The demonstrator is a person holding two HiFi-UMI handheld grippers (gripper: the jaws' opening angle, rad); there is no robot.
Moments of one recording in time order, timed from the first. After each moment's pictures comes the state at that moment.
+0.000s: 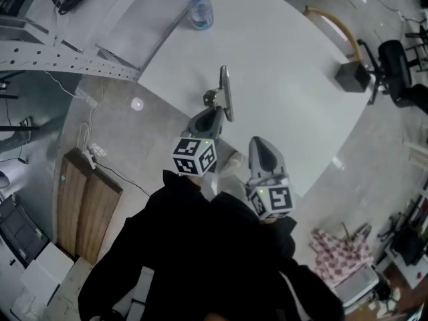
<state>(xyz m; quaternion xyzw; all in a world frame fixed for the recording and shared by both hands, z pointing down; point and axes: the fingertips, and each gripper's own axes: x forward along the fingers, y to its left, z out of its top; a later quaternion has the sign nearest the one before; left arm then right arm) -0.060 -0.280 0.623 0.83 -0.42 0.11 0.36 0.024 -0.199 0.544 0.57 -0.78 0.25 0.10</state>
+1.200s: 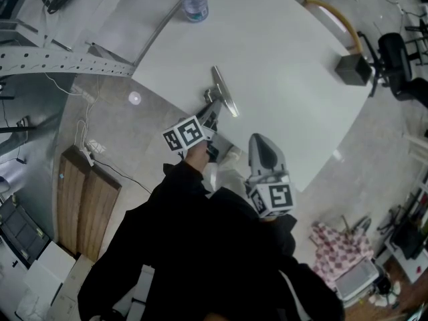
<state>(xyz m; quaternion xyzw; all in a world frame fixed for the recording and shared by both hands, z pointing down) -0.054 -0.279 0.693 0.70 -0.38 -0.01 0.61 0.031 -0.190 0.555 0.57 -0.77 0.25 0.12</state>
